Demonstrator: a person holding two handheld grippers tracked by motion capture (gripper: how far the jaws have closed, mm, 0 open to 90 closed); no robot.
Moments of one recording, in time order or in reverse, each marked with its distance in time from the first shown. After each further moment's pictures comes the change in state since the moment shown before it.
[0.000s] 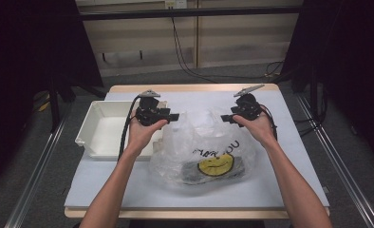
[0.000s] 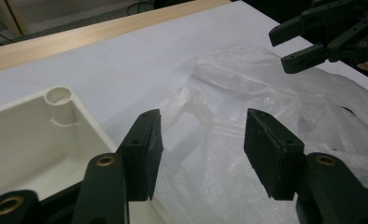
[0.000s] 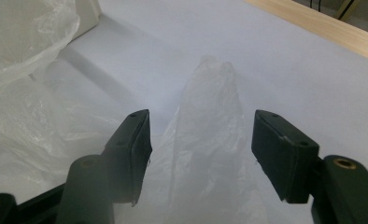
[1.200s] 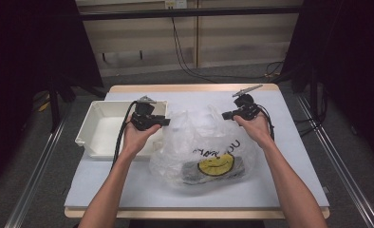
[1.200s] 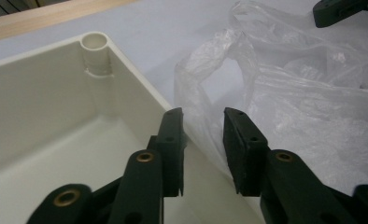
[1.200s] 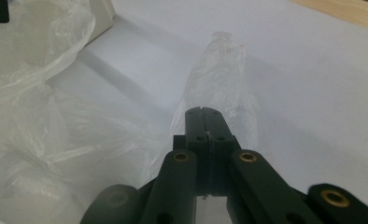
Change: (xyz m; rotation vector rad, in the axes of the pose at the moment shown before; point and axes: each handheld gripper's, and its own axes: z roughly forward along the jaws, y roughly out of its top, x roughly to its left) left arm 0.015 -0.023 0.000 0.072 0.059 0.012; right arm -0.001 -0.001 0.006 0.003 0.070 0.048
